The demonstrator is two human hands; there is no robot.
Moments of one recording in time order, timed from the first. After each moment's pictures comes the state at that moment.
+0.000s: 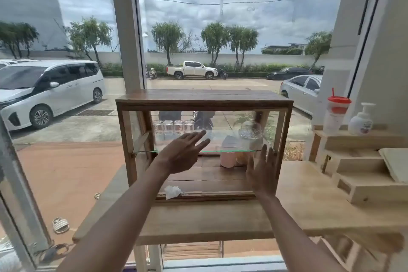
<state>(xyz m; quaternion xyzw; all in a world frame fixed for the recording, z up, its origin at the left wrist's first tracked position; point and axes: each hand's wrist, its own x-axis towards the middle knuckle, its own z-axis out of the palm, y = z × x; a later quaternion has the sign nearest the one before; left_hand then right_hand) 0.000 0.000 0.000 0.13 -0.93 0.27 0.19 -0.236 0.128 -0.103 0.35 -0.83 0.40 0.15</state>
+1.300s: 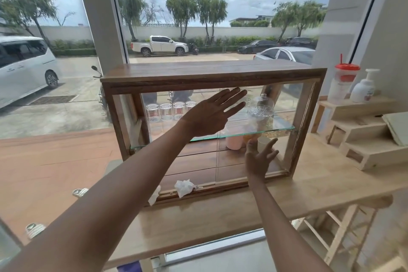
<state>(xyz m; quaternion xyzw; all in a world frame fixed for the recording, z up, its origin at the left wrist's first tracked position) -0.069 -0.104 0.014 -0.07 -0.89 0.37 0.26 -0.176 0.023 -0.137 0.10 -0.74 0.67 -0.03</state>
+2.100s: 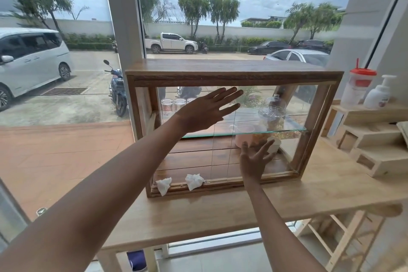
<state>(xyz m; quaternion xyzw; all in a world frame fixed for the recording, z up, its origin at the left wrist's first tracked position) -0.018 -0.128 0.019 -0.07 -0.89 0.38 0.25 -0.135 0.007 -0.141 0.14 -0.75 0.65 -0.03</state>
